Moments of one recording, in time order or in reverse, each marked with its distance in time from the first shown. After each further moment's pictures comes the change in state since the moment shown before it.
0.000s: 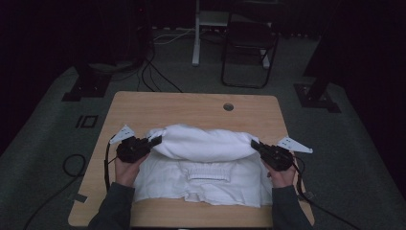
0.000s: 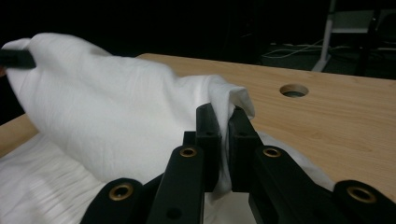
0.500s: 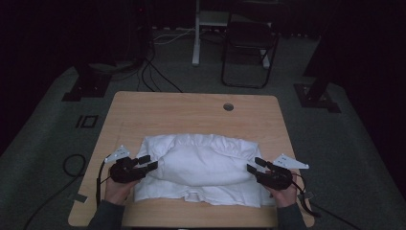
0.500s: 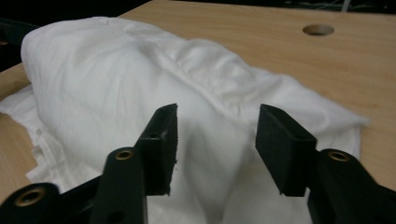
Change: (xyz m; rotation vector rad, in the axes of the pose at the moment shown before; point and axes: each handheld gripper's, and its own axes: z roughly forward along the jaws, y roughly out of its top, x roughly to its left) left arm 0.004 -0.056 -0.018 0.164 -0.023 -0.071; right arm 0.019 -0.041 -0.016 0.157 0.021 -0.014
